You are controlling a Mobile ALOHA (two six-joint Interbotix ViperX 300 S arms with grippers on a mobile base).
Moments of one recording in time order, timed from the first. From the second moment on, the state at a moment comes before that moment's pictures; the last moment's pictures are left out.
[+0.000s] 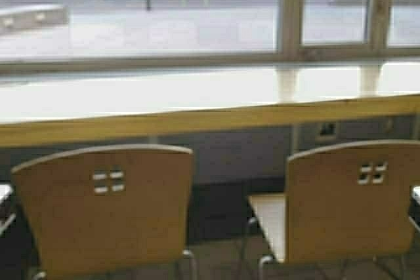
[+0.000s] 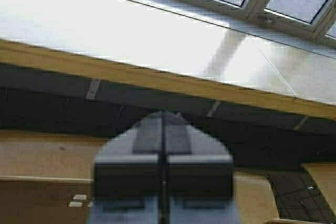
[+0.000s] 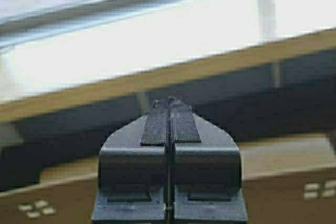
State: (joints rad) left arm -0.12 -0.79 1.18 -0.01 -0.30 -0.40; right arm 0.23 -0.86 1.13 0.07 -0.17 0.11
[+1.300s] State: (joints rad) left arm -0.47 0.35 0.74 -0.58 -0.34 -0.92; right arm 0.39 0.36 0.57 1.02 0.06 0.11
